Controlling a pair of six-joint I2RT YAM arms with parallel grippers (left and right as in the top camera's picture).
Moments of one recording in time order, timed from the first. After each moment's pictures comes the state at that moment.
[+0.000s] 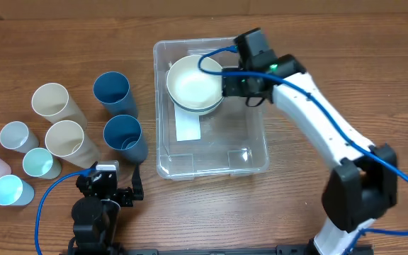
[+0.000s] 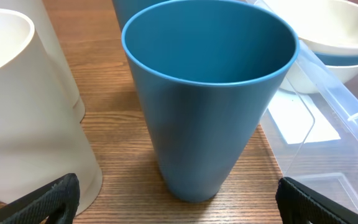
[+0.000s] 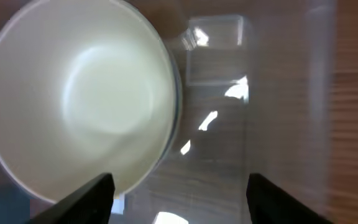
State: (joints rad) left arm -0.01 0.08 0.13 -0.44 0.02 -0.01; right arm 0.40 1.87 1.64 -0.86 -0.05 0.39
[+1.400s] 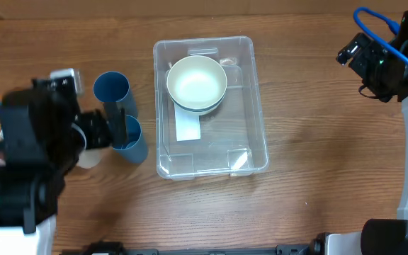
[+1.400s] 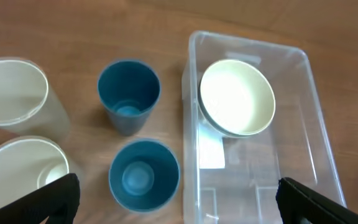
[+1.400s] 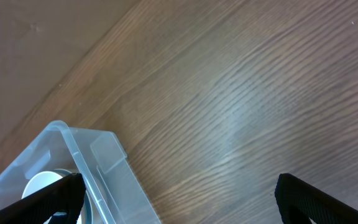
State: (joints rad) left arm -0.01 1.09 1.50 -1.16 0.13 -0.24; right arm -0.20 1.59 1.71 -1.09 -0.13 0.52
